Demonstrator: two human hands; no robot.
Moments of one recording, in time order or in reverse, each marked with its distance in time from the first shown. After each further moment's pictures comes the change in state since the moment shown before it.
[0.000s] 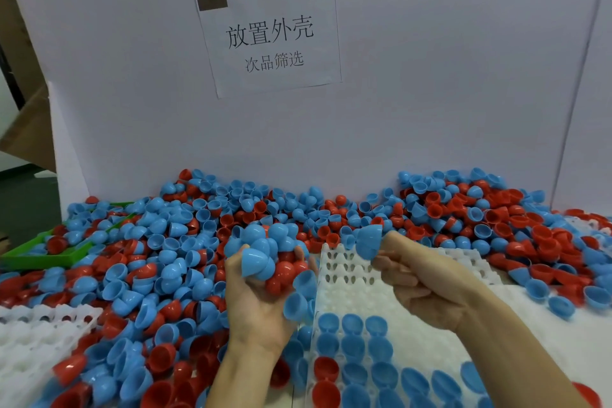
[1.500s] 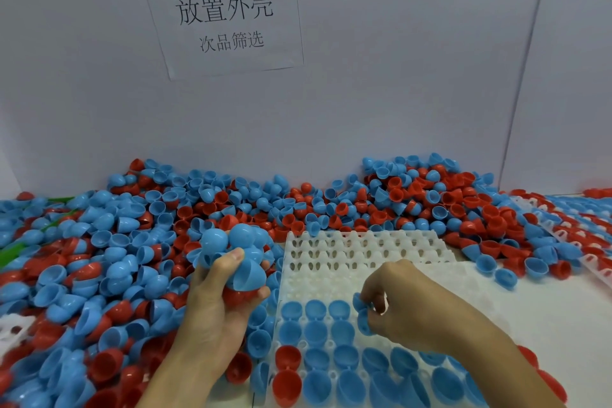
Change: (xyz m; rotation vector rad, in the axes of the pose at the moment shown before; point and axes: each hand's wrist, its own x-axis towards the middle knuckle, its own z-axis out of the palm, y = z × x) left_hand -0.020 0.004 -0.004 0.545 0.077 0.071; right_hand -0.028 0.033 -0.037 -1.563 0.246 -0.133
